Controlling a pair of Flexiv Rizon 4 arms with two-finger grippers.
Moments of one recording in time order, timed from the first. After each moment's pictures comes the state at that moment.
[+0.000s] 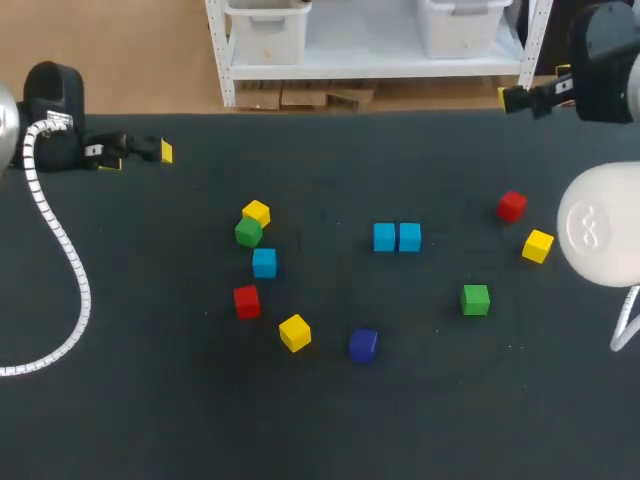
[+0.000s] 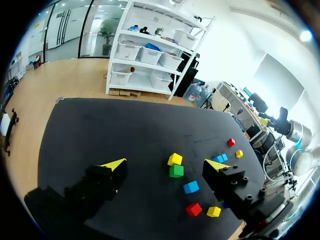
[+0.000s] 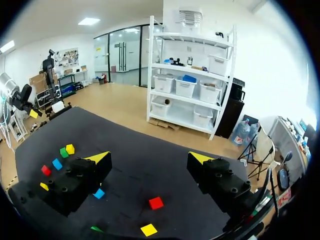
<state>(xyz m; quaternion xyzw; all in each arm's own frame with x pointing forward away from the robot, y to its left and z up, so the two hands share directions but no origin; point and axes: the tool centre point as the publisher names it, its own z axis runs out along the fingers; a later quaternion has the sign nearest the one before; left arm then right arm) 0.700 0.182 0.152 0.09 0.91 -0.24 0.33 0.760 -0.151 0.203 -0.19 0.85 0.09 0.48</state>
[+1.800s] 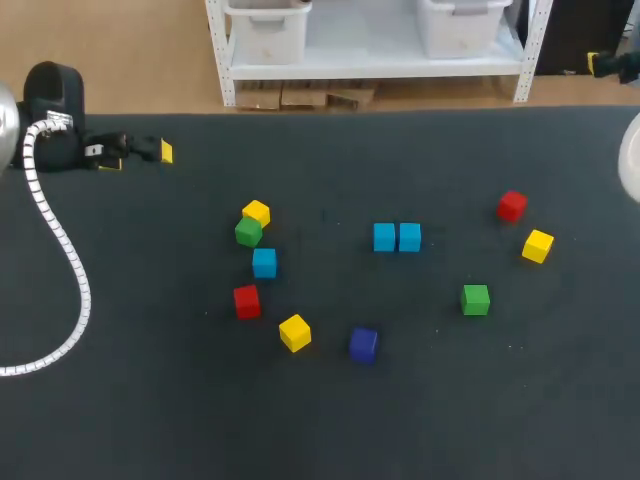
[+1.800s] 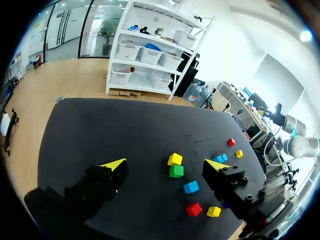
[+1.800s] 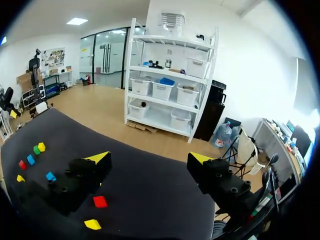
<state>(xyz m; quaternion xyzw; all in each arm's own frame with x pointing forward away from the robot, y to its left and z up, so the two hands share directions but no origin) 0.700 0.182 0.152 0.09 0.91 -0.24 0.33 0.815 -0.283 0.213 -0.16 0.85 0.02 0.50</state>
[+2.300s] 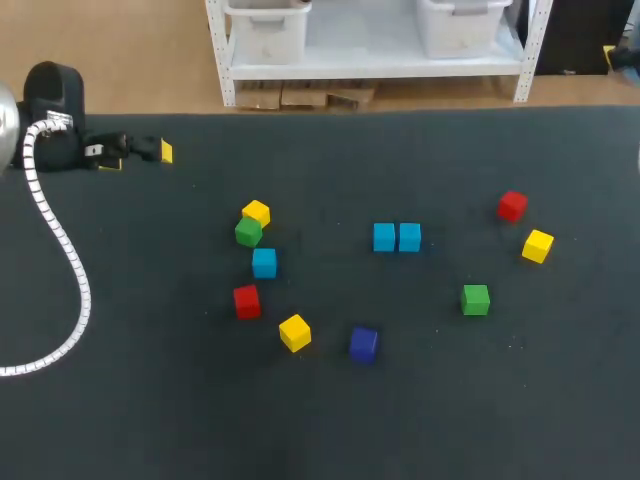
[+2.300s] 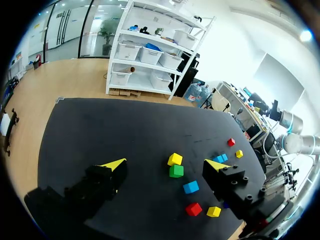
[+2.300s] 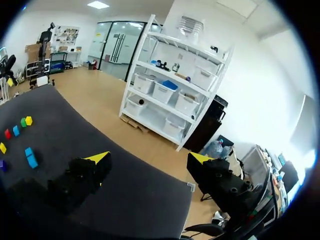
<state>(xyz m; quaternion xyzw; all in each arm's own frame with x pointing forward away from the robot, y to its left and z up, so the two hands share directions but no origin) 0.700 0.182 0.152 0.09 0.91 -0.24 0.33 0.853 -0.310 0.216 -0.25 0.83 -0.05 0.50</state>
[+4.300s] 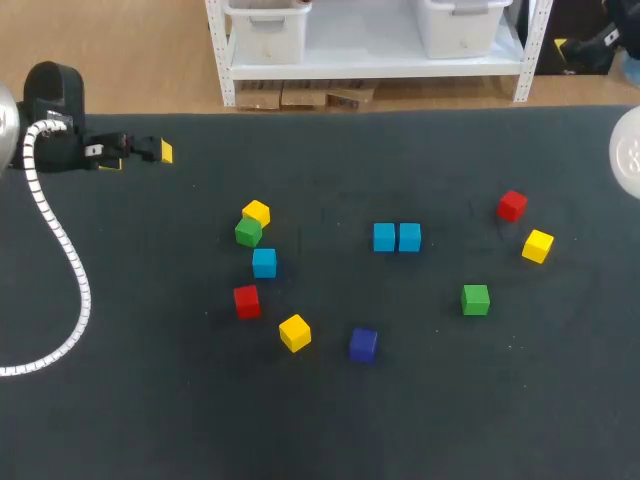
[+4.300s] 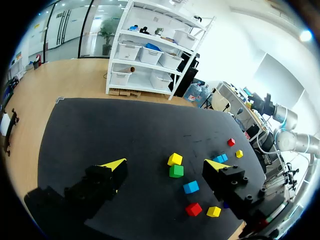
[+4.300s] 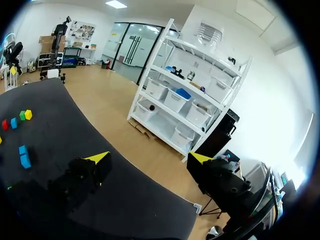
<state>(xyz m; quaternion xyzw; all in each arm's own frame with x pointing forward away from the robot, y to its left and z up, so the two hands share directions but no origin) 0.700 0.182 0.152 0.09 0.91 -0.24 0.33 0.903 -0.265 0.198 -0.32 0.80 -0.04 0.50</state>
